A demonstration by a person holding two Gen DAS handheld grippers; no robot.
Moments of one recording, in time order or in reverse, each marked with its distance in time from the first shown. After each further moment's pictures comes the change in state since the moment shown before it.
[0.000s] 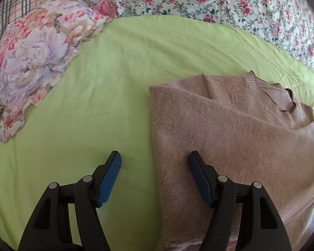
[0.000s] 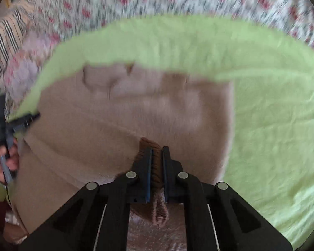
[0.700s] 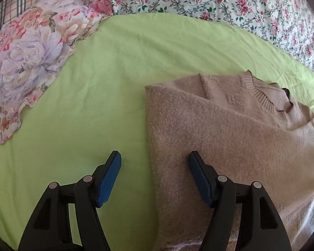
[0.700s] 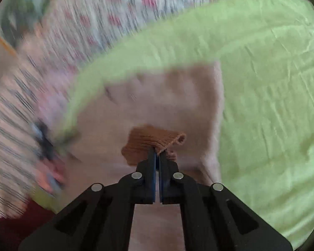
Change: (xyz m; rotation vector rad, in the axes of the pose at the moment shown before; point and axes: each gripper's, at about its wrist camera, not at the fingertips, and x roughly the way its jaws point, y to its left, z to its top) left arm 0.002 0.000 0.005 0.011 0.027 -0.036; right arm -0.025 -0.043 -0.035 0.151 0.166 0.098
